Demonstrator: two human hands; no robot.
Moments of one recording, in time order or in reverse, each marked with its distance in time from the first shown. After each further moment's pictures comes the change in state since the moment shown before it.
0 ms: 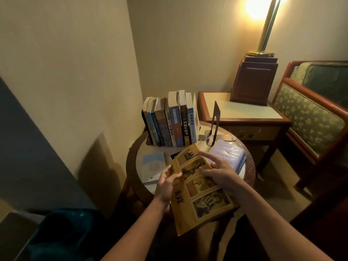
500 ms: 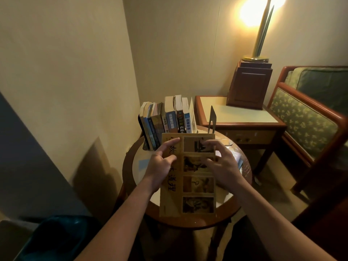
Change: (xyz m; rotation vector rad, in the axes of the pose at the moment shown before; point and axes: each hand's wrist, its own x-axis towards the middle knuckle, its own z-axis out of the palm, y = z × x) left_hand -0.014 0.097 0.013 0.182 -0.151 0.385; right_hand -0.004 -0.027 -0.008 -0.081 0.260 -0.424
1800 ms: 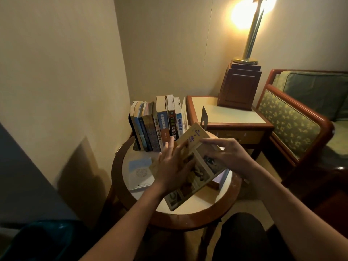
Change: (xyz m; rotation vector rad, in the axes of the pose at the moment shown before) left_hand 0.026 -0.044 0.038 0.888 -0.018 0.384; right_hand 0.024 -0.024 -0.055 -0.166 -0.179 0.056
